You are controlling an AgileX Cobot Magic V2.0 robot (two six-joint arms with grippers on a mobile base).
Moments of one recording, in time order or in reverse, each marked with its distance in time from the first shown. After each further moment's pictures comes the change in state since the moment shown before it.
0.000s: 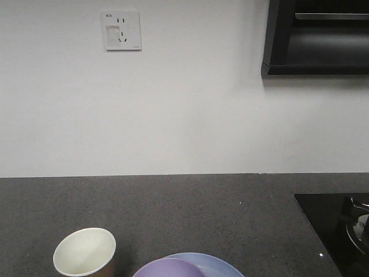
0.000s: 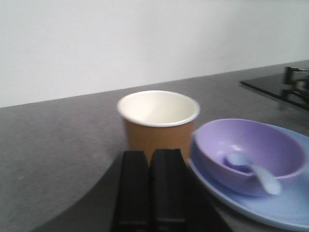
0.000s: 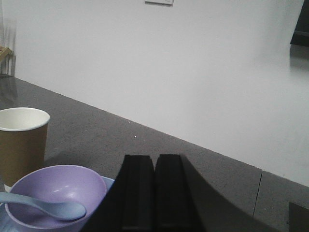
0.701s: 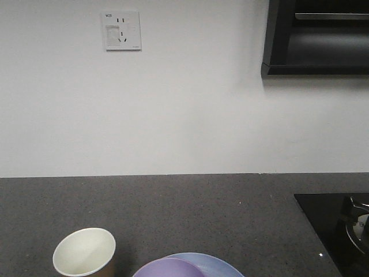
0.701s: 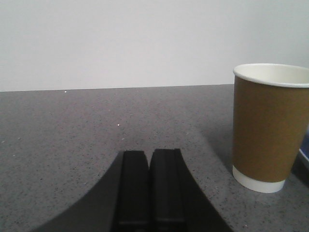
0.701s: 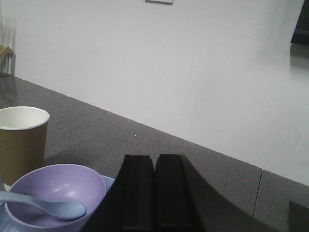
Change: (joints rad) left arm 0.317 -0.295 0.179 0.009 0.075 0.004; right arm 0.000 0.000 0.002 0.000 -0.001 0.000
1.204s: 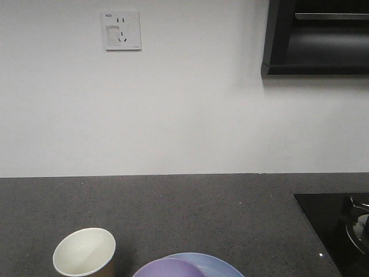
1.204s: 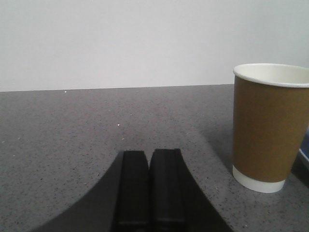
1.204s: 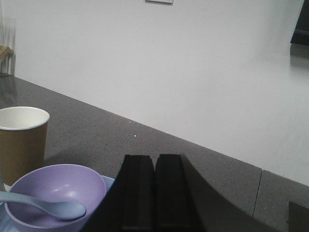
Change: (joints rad) left arm 0.000 0.000 0.000 0.000 0.000 0.000; right arm 0.000 0.000 0.000 0.000 0.000 0.000
